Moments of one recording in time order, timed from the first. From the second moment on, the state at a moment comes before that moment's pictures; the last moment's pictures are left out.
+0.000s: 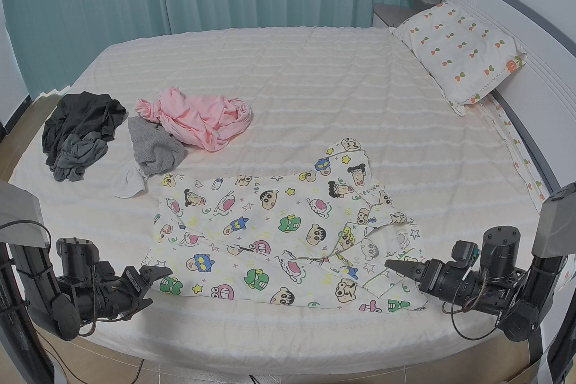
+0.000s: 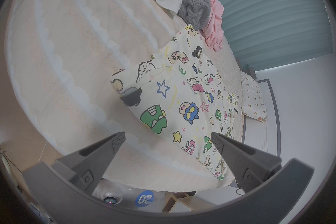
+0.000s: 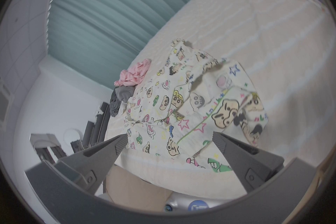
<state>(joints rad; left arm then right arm) 0.03 2.07 -0.11 -1.26 -0.40 -0.86 0.41 2.08 -0.14 -1.51 0.19 0.78</state>
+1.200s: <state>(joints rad) 0.03 2.07 -0.11 -1.27 -0.40 -0.86 0.46 2.29 -0.26 -1.55 0.04 1.10</state>
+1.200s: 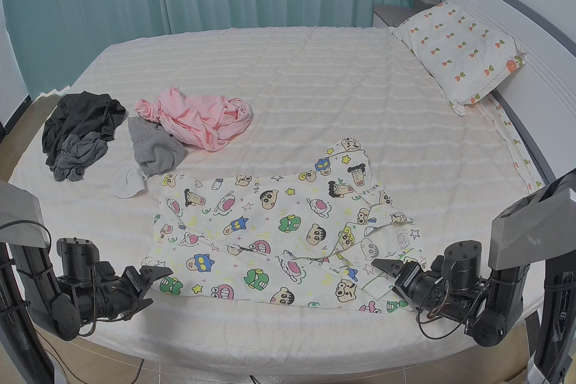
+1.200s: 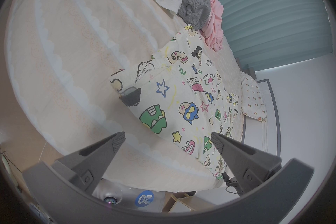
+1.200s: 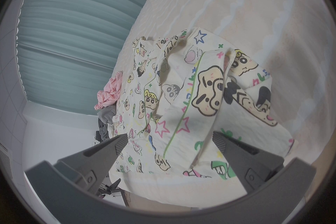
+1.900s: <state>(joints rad) 0.03 2.07 -0.11 -1.27 -0.40 -0.86 0.56 2.20 -0.19 -1.55 -0.05 1.09</state>
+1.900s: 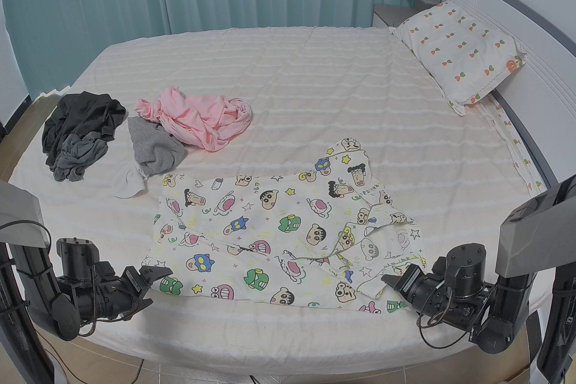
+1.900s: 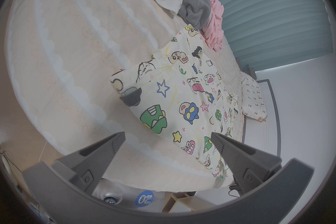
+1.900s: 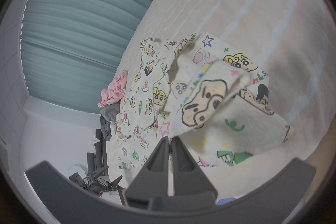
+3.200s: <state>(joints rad) 0.03 2.07 -0.11 -1.27 -0.40 -0.86 0.72 2.14 -0.04 -1.55 -0.12 0.94</state>
